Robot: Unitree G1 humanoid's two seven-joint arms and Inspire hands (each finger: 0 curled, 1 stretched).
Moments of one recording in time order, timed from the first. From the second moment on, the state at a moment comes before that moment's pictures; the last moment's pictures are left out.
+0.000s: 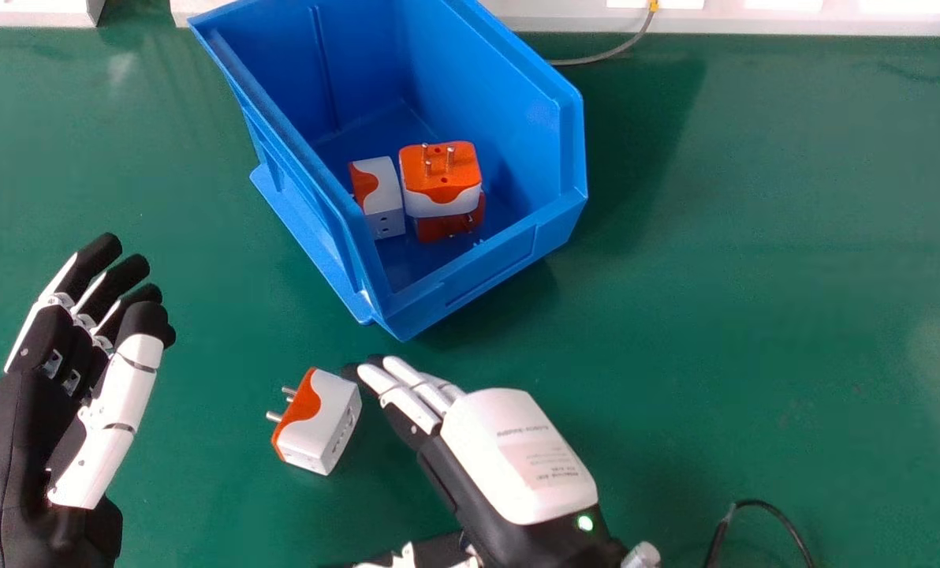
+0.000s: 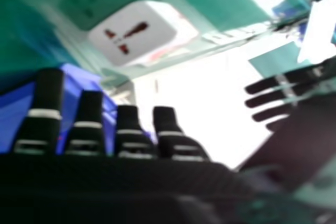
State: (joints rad) left arm 0.55 0.05 0.26 -0.44 -0.25 -0.16 -0.13; right arm 0.21 -0.12 0.67 -0.11 -0.95 -0.03 -0.13
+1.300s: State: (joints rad) left arm 0.53 0.05 0.26 -0.44 -0.25 -0.13 -0.13; right arm 0.07 -0.05 0.74 0.04 -0.90 0.10 -0.17
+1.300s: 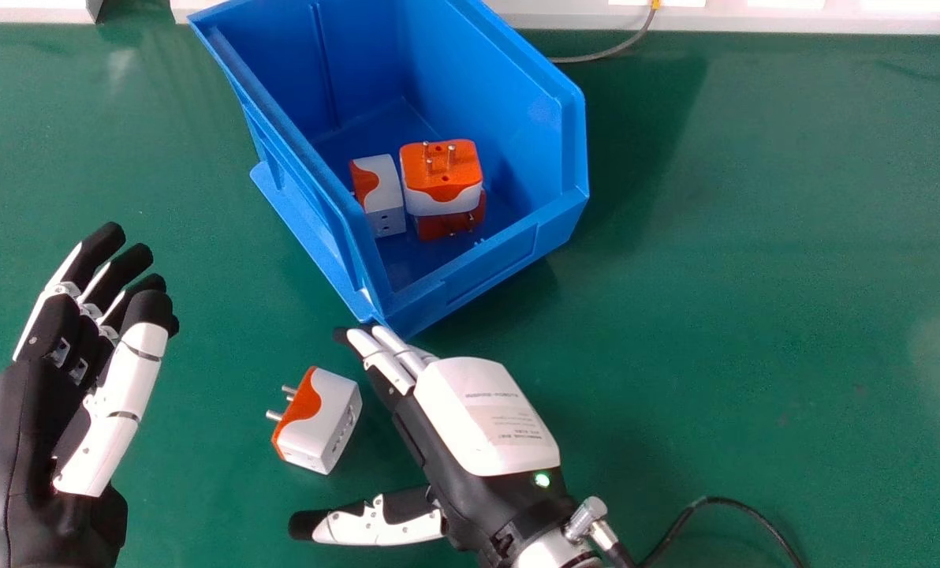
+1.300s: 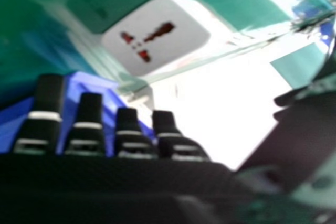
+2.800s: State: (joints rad) left arm 0.53 0.05 0.26 -0.45 -0.25 -0.12 -0.13; right arm -0.11 0.00 0.81 0.26 -0.90 0.16 -0.22
